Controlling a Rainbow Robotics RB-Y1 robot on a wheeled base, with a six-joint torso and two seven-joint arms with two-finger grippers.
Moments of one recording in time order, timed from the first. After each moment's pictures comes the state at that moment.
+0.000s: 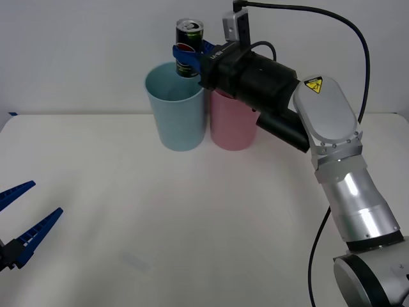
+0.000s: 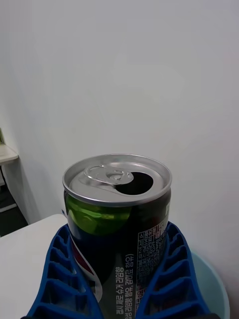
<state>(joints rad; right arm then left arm) -0.73 -0.14 0.06 -1.35 1.65 -0.66 -0.46 0.35 0.40 0.52 -1.66 -0.96 -1.22 0.00</state>
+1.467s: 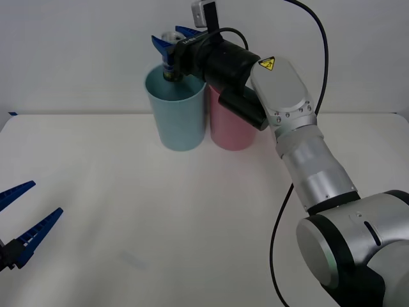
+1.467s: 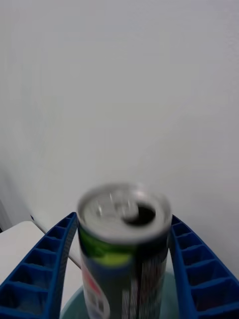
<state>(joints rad) -0.97 -0.01 -0.03 -0.97 1.75 -0.51 -0.37 0.35 0.40 0.52 -1.66 -0.96 -1.22 0.00</state>
